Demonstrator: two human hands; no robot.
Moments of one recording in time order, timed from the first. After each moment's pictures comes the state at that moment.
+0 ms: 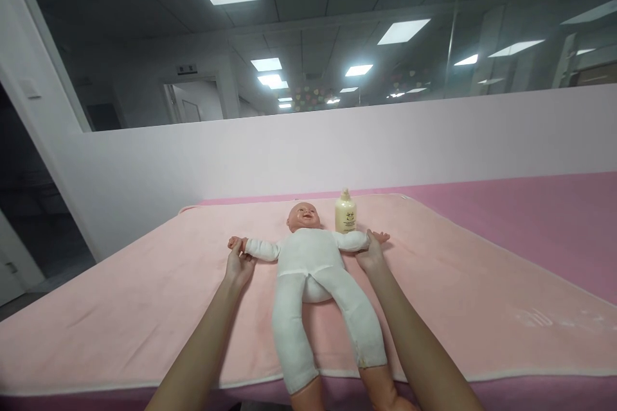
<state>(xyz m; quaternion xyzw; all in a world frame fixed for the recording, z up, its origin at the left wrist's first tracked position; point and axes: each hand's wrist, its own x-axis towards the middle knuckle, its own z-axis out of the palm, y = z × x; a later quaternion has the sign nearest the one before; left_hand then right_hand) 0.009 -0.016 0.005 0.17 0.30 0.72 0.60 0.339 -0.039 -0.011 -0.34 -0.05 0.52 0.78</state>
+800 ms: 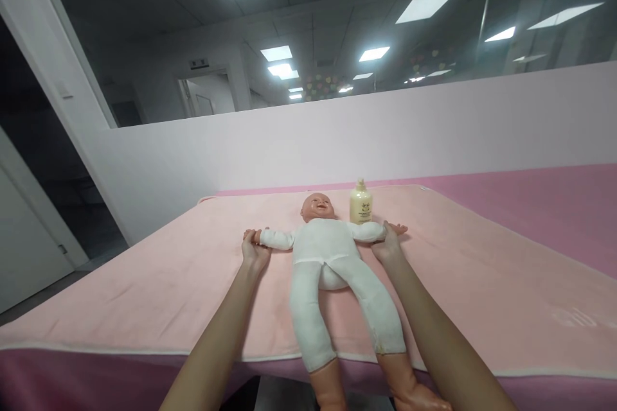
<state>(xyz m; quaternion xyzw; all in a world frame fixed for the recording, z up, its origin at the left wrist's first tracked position) 0.010 -0.016 0.003 0.13 0.26 0.74 0.61 0.348 -0.029 -0.024 -0.33 -0.02 0.51 0.79</state>
